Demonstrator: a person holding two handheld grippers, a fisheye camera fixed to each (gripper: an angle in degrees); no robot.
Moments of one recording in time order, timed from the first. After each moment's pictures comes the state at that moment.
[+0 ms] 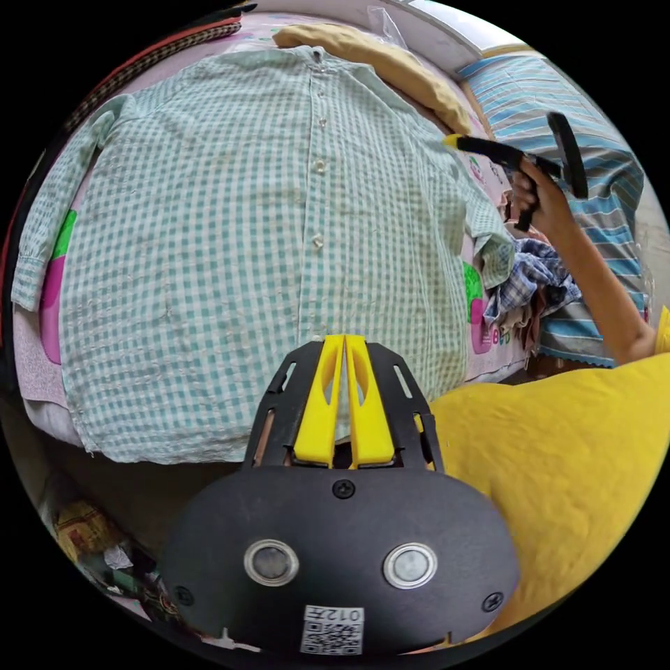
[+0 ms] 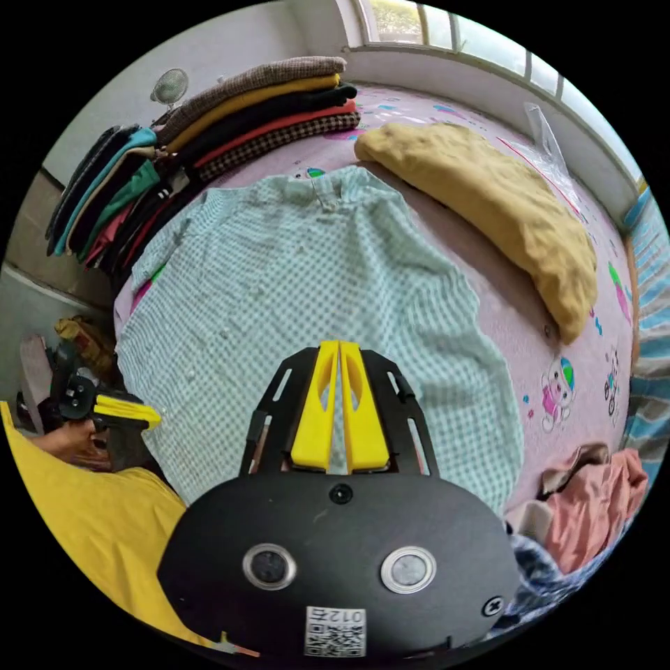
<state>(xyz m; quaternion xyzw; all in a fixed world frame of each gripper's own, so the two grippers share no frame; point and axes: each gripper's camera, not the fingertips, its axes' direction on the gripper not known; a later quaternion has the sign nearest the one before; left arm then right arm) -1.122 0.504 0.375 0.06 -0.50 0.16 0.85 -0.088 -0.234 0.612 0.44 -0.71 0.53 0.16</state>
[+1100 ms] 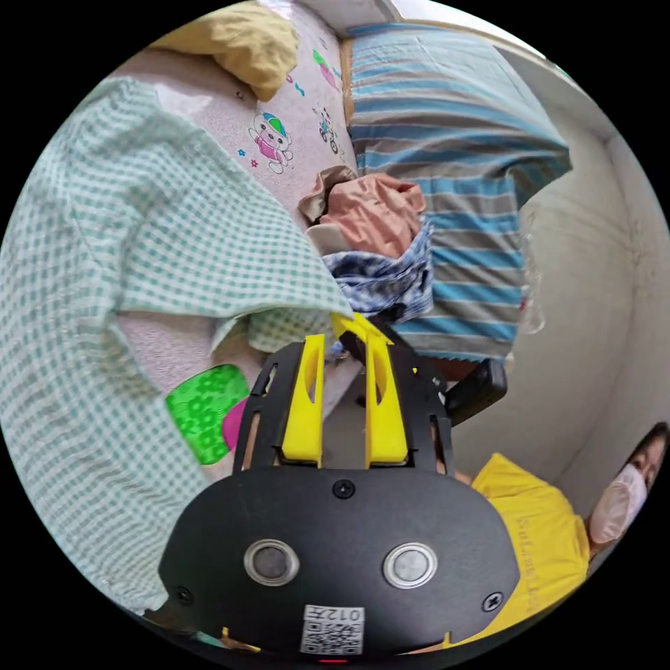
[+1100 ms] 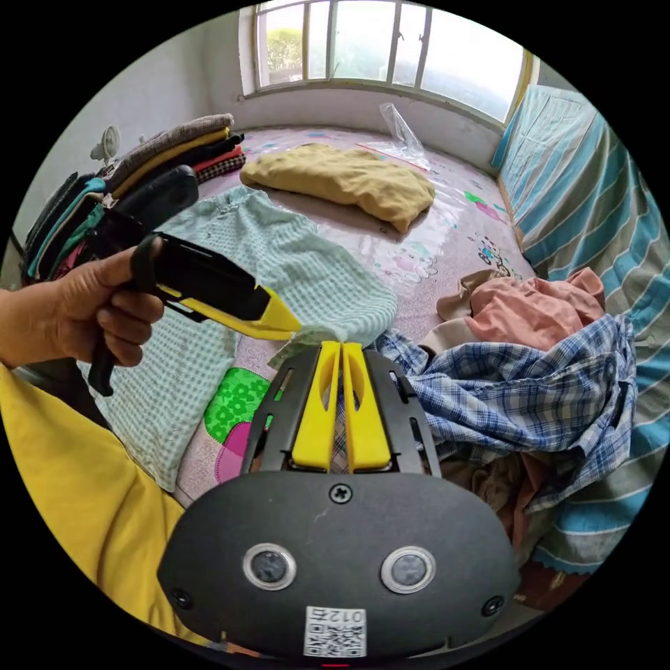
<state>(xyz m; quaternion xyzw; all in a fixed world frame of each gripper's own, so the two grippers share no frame) -1.083 0.306 0.620 -0.12 -0.20 0.22 0.95 -0.397 -0.010 0.526 0.27 -0.69 0.66 0.13</state>
